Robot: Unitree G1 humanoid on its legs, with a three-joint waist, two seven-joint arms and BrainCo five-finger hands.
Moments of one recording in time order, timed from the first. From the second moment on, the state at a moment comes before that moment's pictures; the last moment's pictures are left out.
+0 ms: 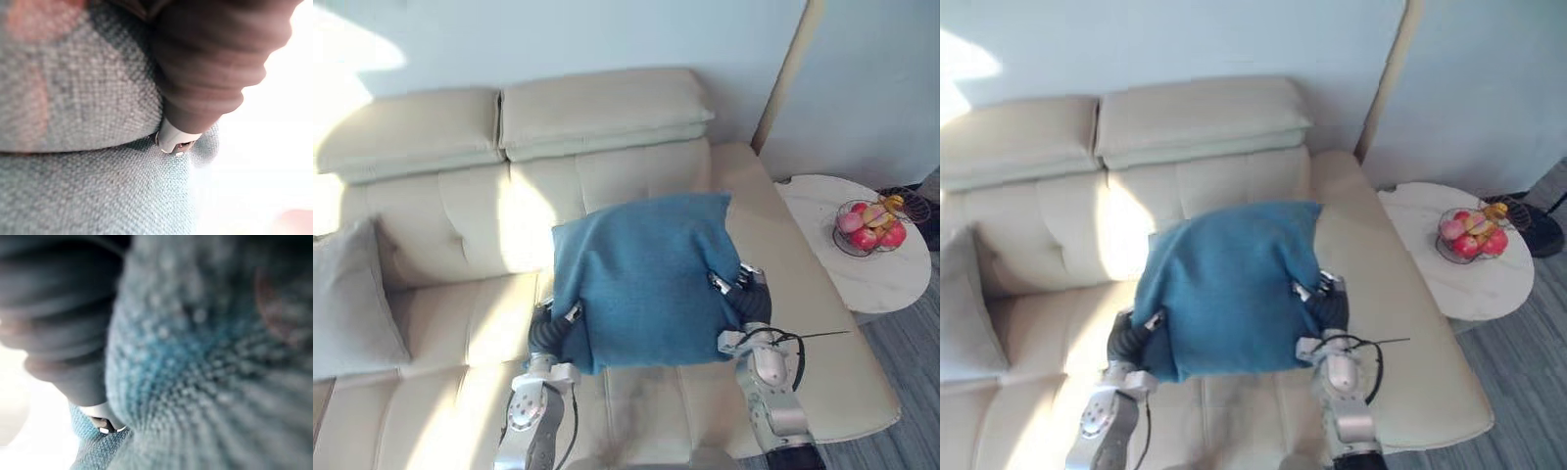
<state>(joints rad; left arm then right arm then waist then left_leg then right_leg) 0.28 0.10 -0.19 -0.07 -0.43 -0.21 0.15 0.06 -0.08 0.08 0.02 0.15 -0.21 -0.17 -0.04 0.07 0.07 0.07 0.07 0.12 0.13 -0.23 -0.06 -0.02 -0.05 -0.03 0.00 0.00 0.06</state>
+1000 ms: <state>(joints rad) 0.29 0.06 -0.17 -0.10 -0.39 -0.21 0.15 0.13 -0.08 0.09 0.02 0.08 -0.19 -0.17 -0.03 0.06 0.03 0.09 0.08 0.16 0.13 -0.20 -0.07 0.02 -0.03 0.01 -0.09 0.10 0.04</state>
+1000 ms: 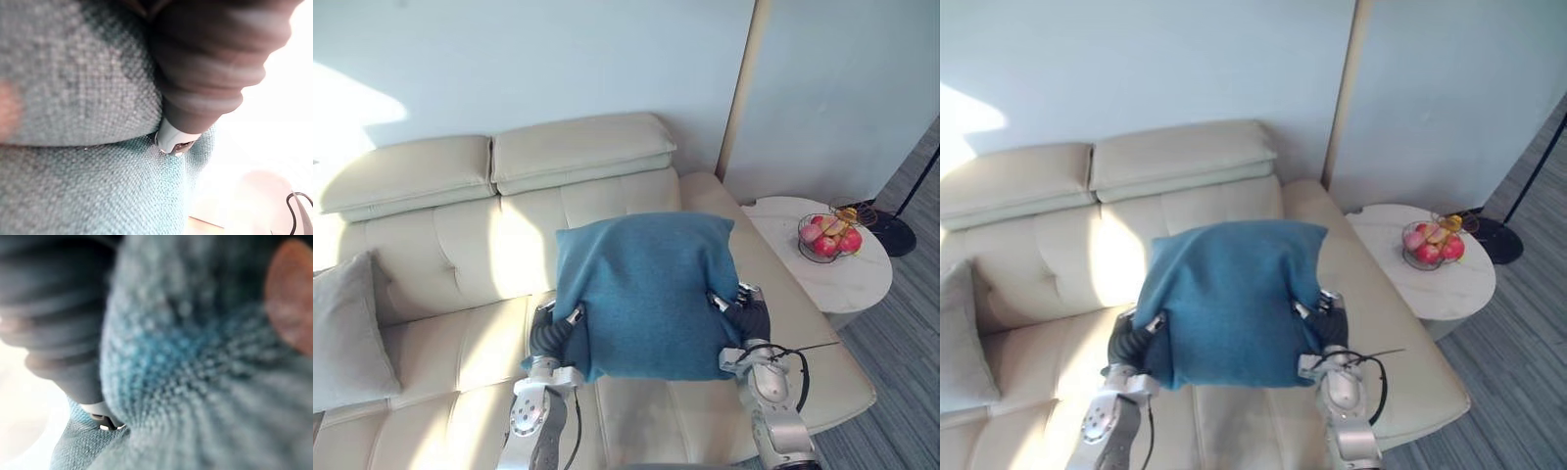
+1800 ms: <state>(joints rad) -0.49 0.20 0.05 -0.02 -0.35 -0.27 0.46 -0.74 -0.09 0.12 0.17 -0.04 -0.15 -0.38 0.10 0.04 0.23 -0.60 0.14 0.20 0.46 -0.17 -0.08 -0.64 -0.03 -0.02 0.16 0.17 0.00</state>
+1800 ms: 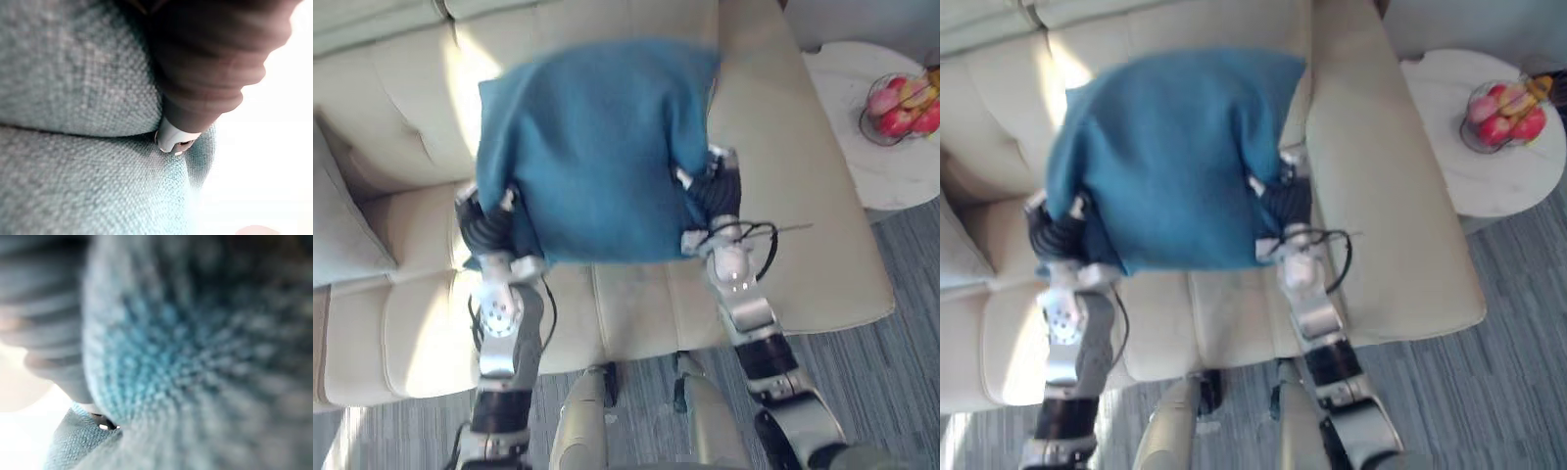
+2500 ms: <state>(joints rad) -1.22 0.38 0.00 0.62 -0.35 -0.28 0.46 -1.31 -0.22 0.05 0.65 0.00 -0.13 -0.47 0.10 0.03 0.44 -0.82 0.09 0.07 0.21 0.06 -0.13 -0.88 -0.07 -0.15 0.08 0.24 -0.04</state>
